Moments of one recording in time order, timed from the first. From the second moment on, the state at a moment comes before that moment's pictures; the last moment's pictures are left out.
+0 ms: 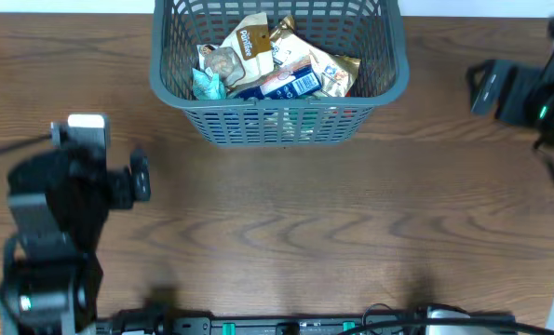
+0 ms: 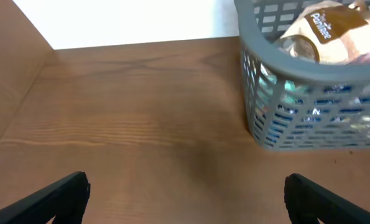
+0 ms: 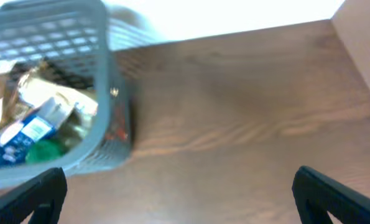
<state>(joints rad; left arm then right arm) 0.06 0.75 1.04 -0.82 -0.02 0.11 -0.11 1.28 1.83 -1.24 -0.03 0.08</state>
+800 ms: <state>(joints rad) 0.06 0.51 0.88 -0.85 0.02 0.15 0.08 0.62 1.03 -1.11 0.07 0.09</state>
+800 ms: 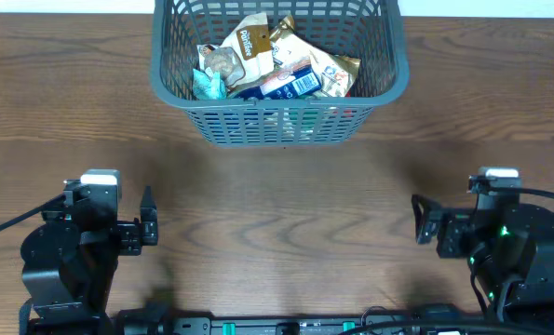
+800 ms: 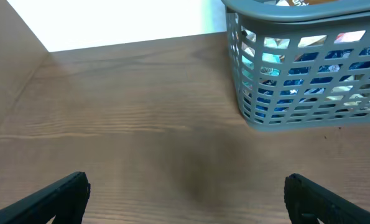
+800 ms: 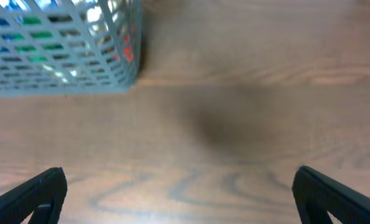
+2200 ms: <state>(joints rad) 0.06 0.51 0.87 -0.86 0.02 0.15 0.08 0.01 0.08 -0.09 -0.04 -0.01</state>
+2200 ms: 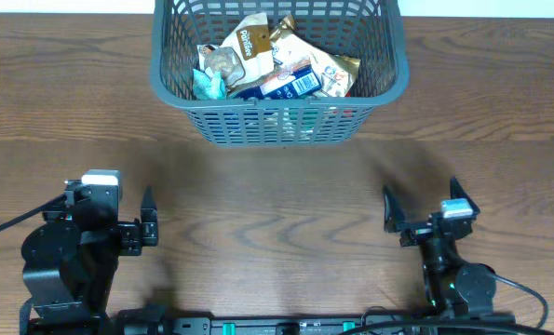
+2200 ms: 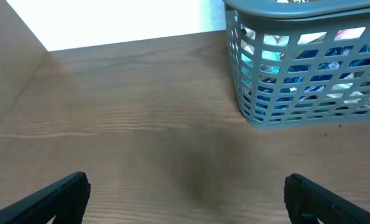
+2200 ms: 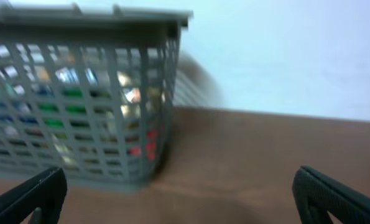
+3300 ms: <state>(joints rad) 0.06 0.51 0.87 -0.86 0.02 0.15 0.08 0.01 0.04 -0.14 -0.01 -0.03</state>
